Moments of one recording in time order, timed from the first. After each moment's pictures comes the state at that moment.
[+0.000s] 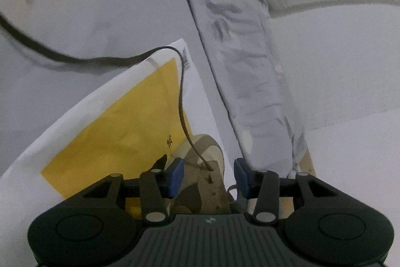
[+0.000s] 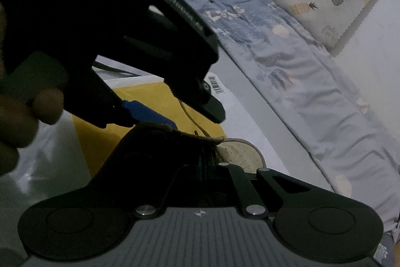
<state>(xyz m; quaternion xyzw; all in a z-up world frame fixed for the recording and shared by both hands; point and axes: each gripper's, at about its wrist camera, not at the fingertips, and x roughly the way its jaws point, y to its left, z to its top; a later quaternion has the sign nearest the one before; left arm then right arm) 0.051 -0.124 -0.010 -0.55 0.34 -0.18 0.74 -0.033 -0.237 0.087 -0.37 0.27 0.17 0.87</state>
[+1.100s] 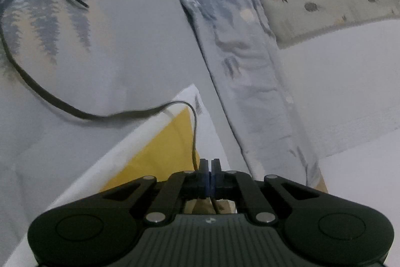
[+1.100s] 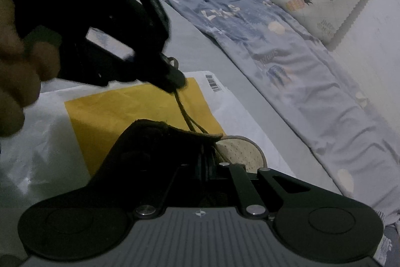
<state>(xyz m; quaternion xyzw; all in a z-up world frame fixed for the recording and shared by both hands) 0.047 -0.096 -0.001 -0.54 0.29 -0.10 0.78 -0.042 -0.238 0.082 -0.35 0.27 0.16 0.88</state>
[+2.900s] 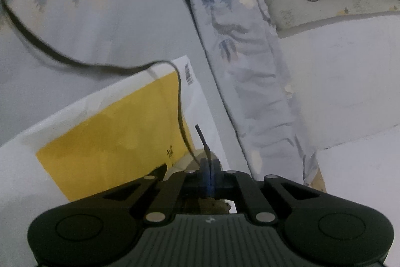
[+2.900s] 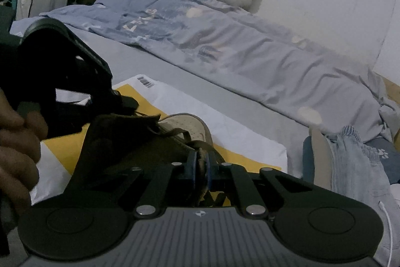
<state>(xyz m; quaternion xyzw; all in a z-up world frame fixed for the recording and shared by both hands) 0.044 -0.131 0.002 -0.54 0.31 -0.12 0.77 -0.085 -0.292 0.119 -0.19 0.26 0.02 0.95</state>
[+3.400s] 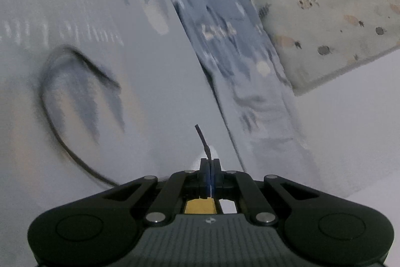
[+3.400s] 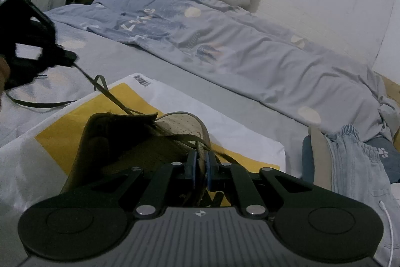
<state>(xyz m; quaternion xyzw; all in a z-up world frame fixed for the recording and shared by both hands) 0.033 -0.052 0.028 -0.53 0.23 0.01 0.82 -0.081 -0.292 0.117 -0.19 0.27 0.02 0.95</state>
